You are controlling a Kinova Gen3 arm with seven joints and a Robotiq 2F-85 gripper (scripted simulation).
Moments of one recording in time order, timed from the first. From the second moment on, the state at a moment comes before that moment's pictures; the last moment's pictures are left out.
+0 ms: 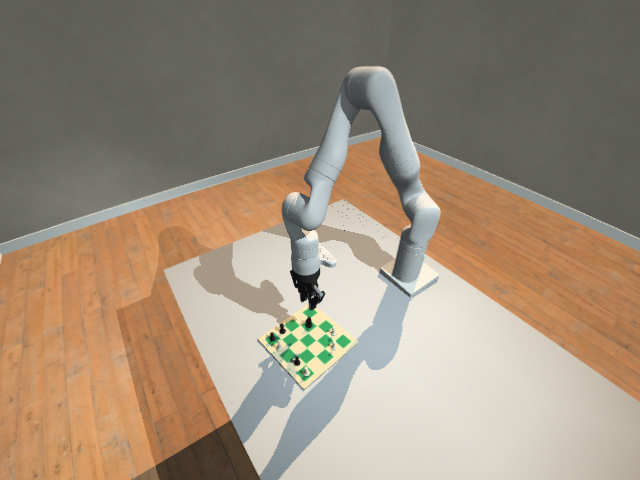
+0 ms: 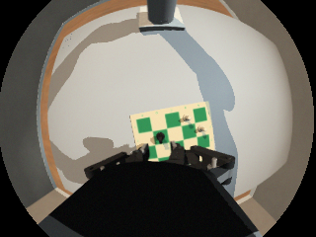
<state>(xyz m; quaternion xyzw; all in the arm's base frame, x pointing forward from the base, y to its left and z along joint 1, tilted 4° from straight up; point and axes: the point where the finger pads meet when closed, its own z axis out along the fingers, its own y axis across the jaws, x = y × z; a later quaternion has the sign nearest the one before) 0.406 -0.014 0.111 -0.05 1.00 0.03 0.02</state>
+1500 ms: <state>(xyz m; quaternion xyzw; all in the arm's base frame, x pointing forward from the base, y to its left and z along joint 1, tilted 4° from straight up) 0.407 -0.015 0.101 -0.05 1.00 0.03 0.02</state>
